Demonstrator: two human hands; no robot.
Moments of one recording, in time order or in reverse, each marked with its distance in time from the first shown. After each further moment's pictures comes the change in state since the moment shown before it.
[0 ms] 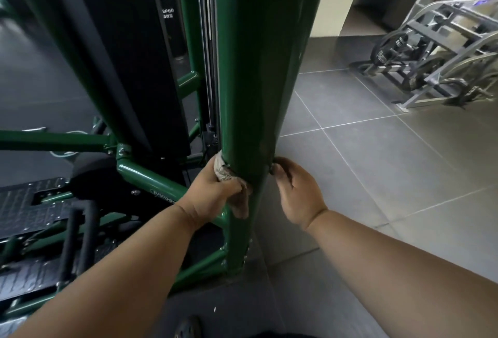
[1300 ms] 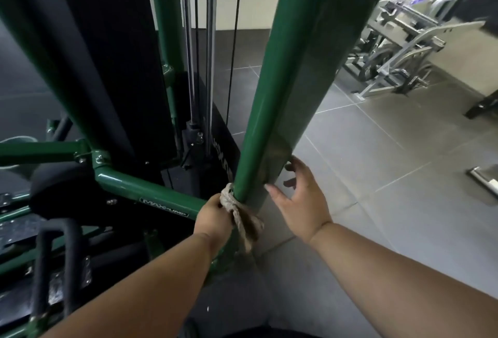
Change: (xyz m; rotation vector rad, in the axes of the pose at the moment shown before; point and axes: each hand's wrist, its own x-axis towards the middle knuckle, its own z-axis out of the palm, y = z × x) left_hand -0.004 -0.079 -0.023 0.288 0.153 -0.384; right_hand -0.026 -0.017 0.033 -0.214 0.205 0.169
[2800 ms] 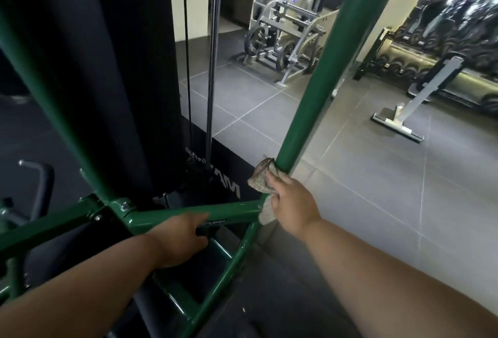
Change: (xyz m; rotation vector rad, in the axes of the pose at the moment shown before) left_hand 0.013 0.042 -0.282 1.161 -0.656 0.524; right_hand -0.073 -0.160 0.099 -0.372 -0.015 0.284
